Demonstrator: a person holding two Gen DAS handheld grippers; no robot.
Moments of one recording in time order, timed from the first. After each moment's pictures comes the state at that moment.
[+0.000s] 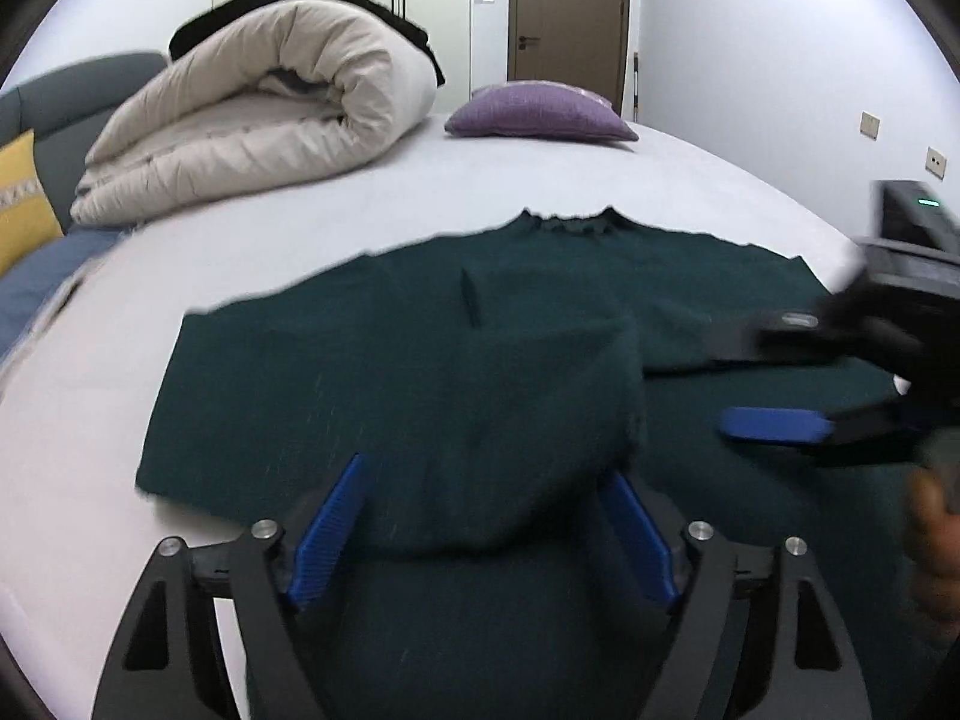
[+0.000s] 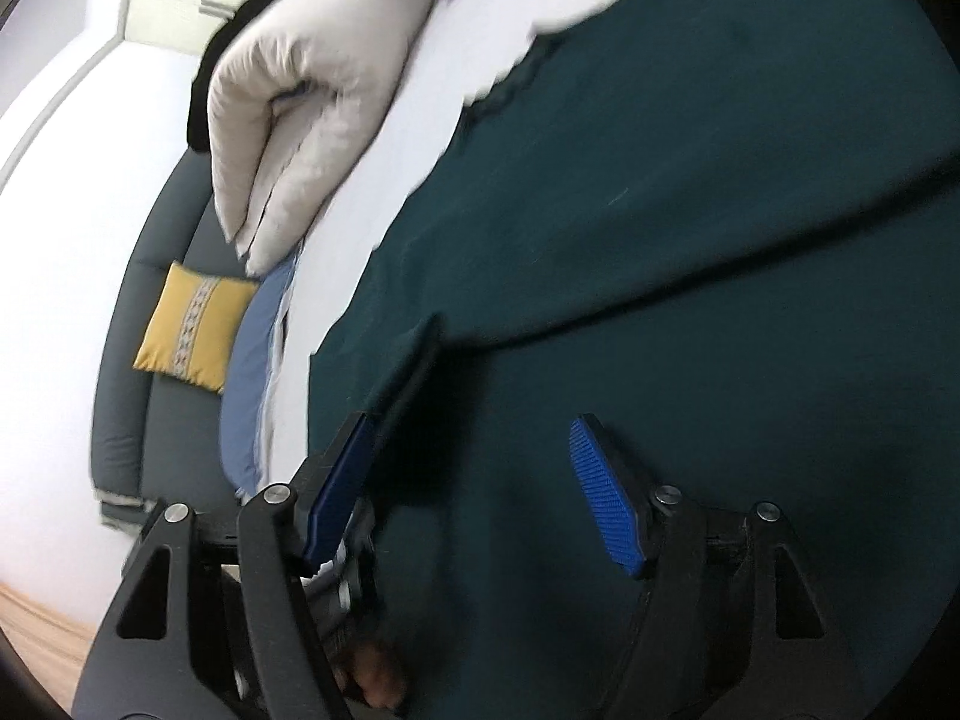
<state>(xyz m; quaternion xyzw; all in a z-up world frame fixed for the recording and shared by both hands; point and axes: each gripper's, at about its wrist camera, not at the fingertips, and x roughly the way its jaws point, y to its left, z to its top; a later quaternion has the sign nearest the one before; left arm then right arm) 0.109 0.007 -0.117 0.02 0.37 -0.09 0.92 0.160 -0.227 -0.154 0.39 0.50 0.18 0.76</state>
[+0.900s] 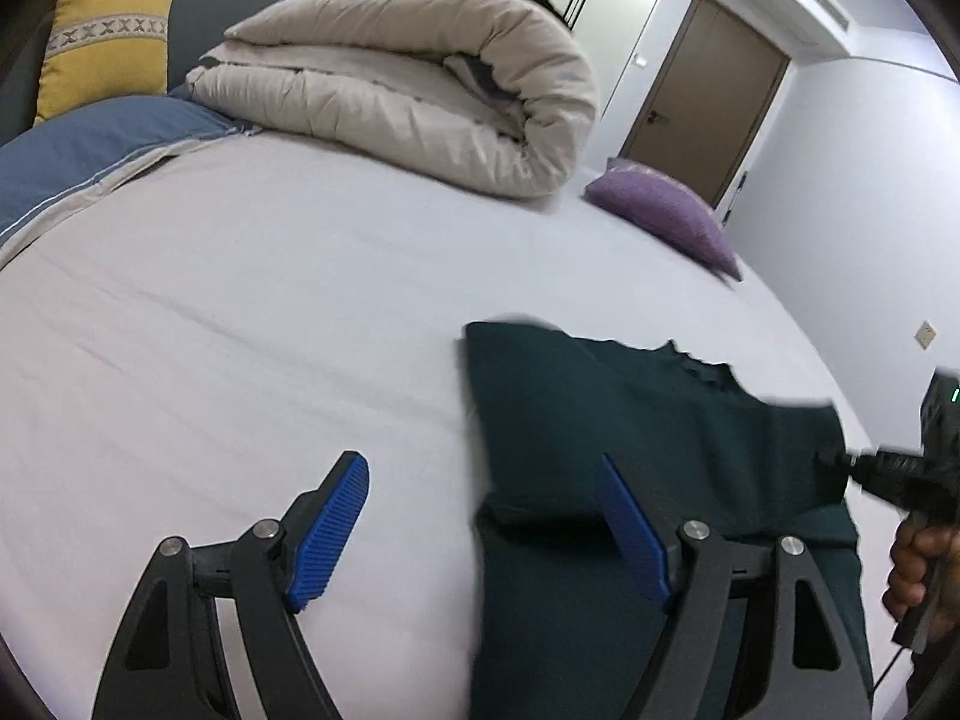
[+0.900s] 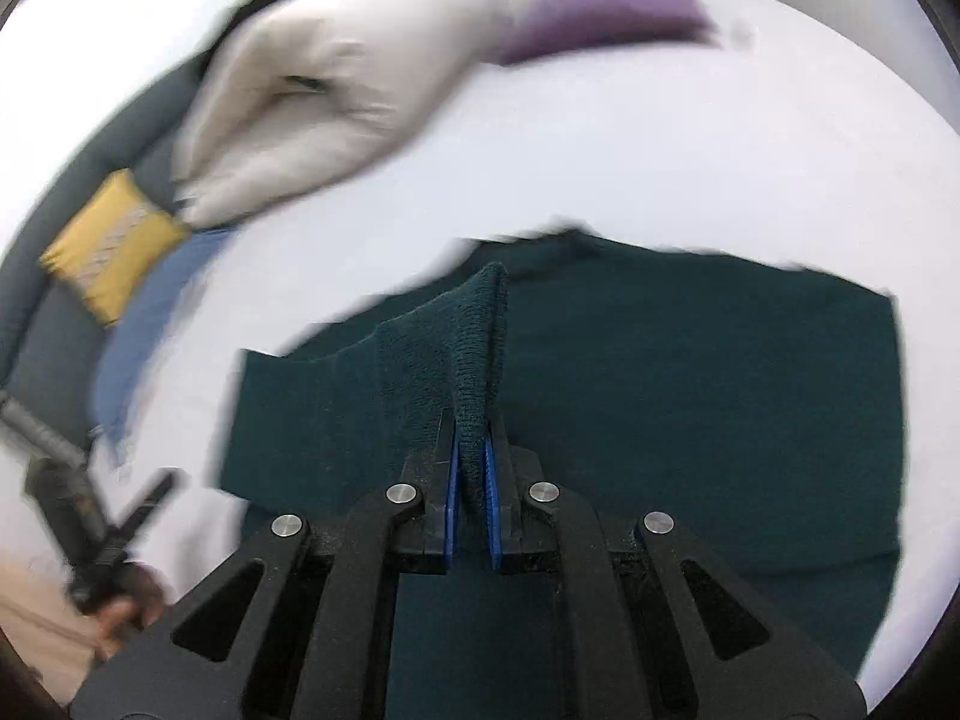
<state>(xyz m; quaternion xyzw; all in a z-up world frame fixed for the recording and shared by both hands) 0.147 0.138 -0.093 -0.17 0.36 -0.01 0.92 0.237 -0.225 -0.077 0.16 0.47 0.10 0.86</state>
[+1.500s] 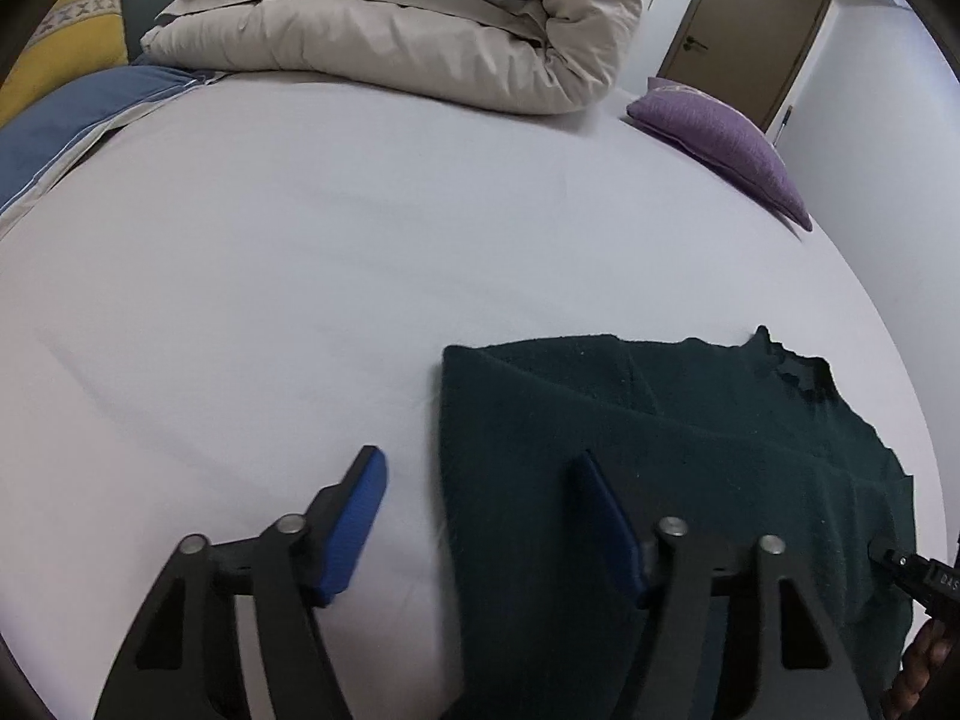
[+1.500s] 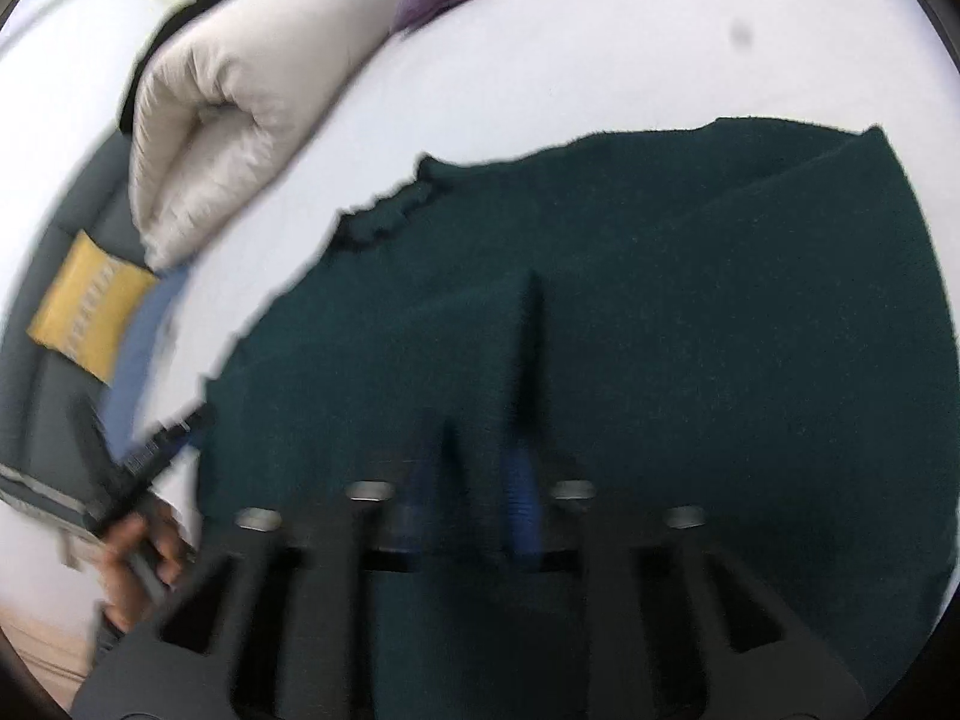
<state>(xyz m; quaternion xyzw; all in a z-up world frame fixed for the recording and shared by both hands) 0.270 0.108 -0.139 -0.14 0.44 0.01 0.89 0.239 -0.278 -0.158 0.23 0.50 0.09 0.83</state>
